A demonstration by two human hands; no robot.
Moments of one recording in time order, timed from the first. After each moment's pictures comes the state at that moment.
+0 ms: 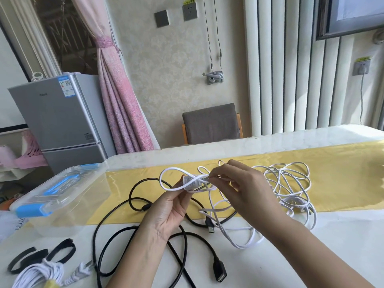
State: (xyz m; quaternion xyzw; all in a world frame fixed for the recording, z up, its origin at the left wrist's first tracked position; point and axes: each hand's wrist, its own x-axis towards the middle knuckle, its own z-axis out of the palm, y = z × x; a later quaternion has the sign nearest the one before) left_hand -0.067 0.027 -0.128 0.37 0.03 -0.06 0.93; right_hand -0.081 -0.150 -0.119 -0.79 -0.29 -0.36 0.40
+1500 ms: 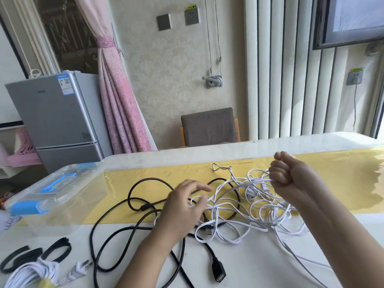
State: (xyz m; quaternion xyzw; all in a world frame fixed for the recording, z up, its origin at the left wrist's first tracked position) left_hand -0.079 0.020 -0.138 0.88 -0.19 0.18 0.40; right_hand -0.047 -0.216 -0.104 -0.25 0.05 0.00 0.97
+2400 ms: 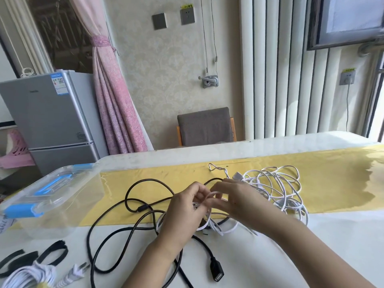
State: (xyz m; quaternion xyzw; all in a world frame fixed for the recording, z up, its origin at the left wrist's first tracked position) left_hand -0.077 0.007 -0.149 0.84 -0.20 0.20 0.47; right_hand -0.071 -0.160 -0.131 -0.90 -0.29 -0.12 0.31
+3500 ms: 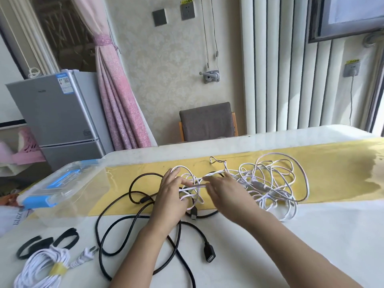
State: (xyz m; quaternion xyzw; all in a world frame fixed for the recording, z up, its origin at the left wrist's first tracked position) left_hand -0.061 0.031 -0.157 0.91 -0.13 0.25 0.29; right_hand -0.068 -0.141 -0.144 -0.93 -0.22 -0.19 0.24
